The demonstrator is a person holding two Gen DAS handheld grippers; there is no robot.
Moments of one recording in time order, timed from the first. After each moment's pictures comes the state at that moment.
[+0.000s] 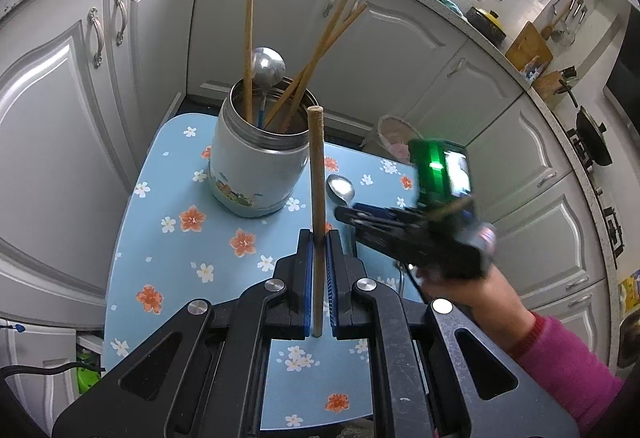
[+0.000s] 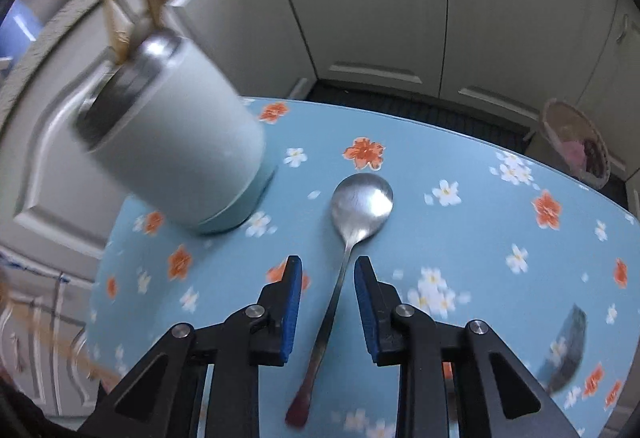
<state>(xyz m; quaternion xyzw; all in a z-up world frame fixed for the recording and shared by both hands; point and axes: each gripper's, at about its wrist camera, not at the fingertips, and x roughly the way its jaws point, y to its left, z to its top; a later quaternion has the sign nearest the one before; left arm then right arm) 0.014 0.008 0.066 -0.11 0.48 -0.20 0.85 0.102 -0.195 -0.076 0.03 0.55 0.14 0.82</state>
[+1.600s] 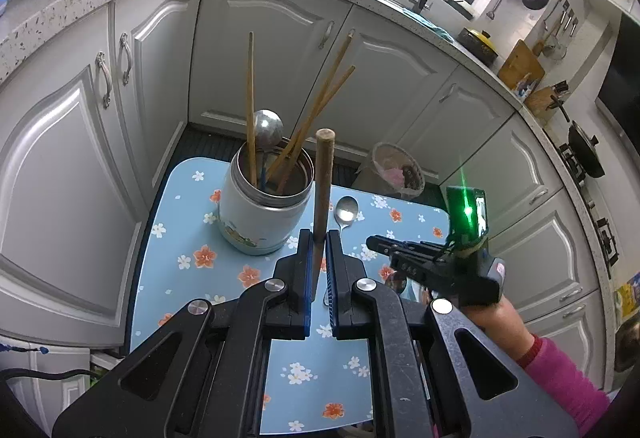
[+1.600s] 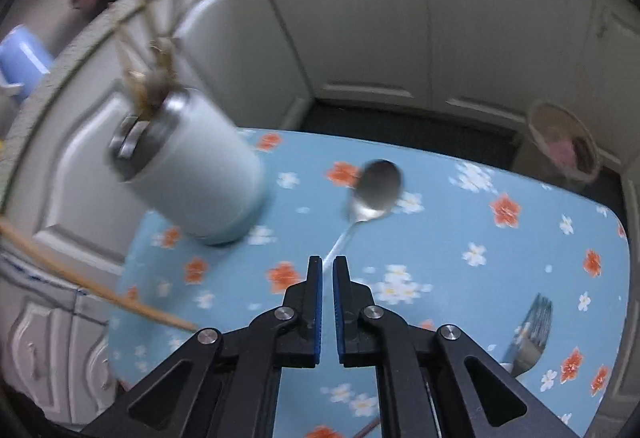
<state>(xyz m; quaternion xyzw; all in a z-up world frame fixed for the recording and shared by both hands) 0.018 0.021 0.119 -0.11 0.45 -0.20 0.87 0.076 -0.242 -0.028 0.09 0.53 0.14 0.83</state>
